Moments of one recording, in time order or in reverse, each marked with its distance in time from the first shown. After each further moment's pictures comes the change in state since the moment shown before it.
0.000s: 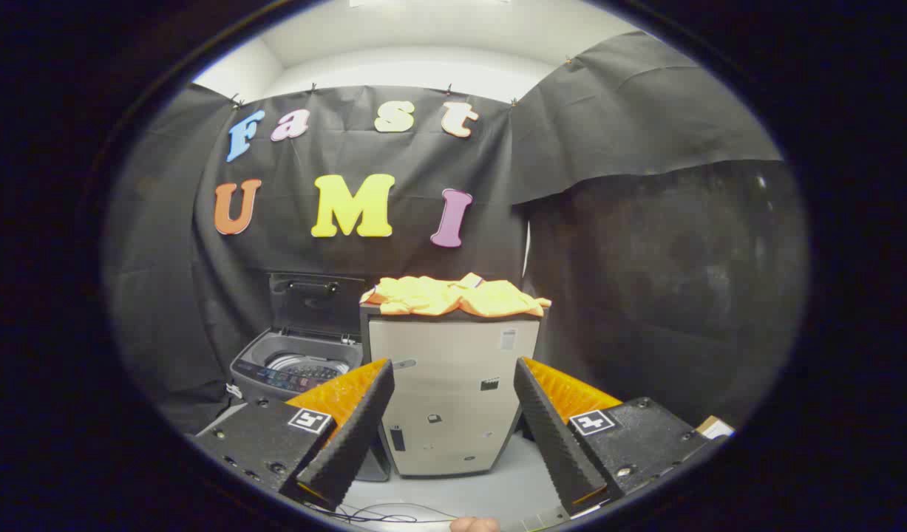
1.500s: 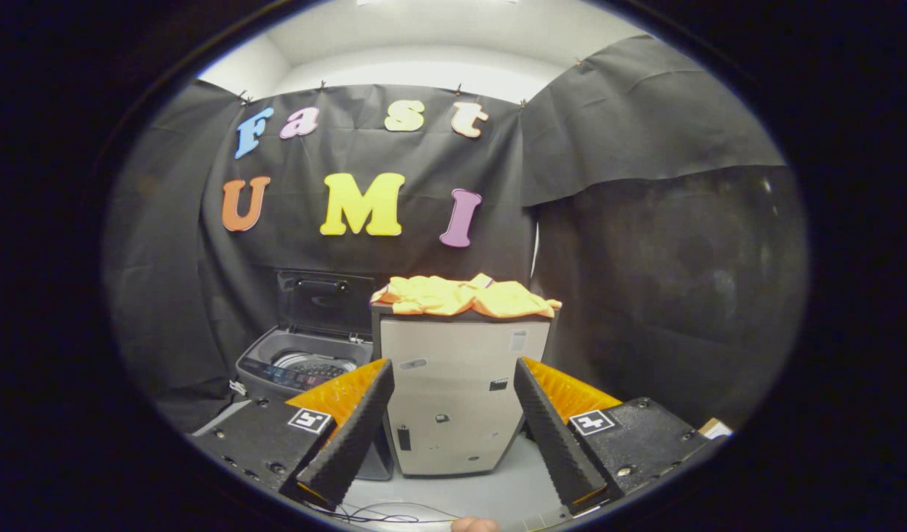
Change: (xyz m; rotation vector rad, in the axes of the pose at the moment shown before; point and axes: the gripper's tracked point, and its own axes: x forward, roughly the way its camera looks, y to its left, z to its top) arm 0.000 0.016 0.001 -0.014 0.002 0.017
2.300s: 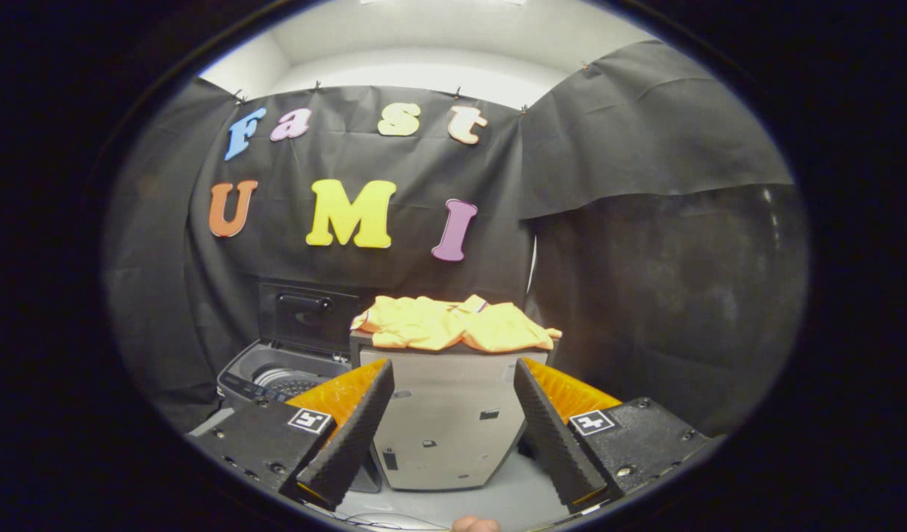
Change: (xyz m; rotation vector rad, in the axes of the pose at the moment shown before) arm 0.077 -0.018 0.056 -0.010 -0.034 -0.023
